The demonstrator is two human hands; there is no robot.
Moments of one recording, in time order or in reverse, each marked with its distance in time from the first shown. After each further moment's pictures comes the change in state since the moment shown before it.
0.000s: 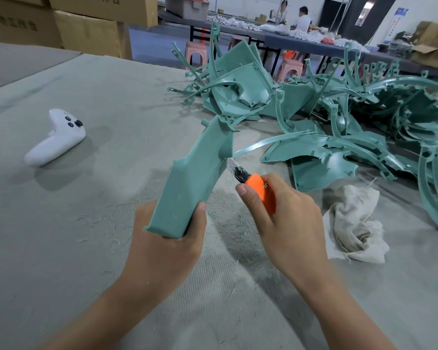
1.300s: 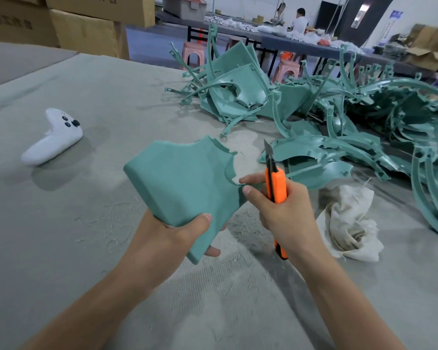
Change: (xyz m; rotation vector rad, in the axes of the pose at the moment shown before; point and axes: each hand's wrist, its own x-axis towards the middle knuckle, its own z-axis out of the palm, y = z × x) left_hand 0.010 0.001 -0.008 -0.550 -0.366 -0.437; right_hand 0.016 0.018 0.008 0.778 -0.103 0.269
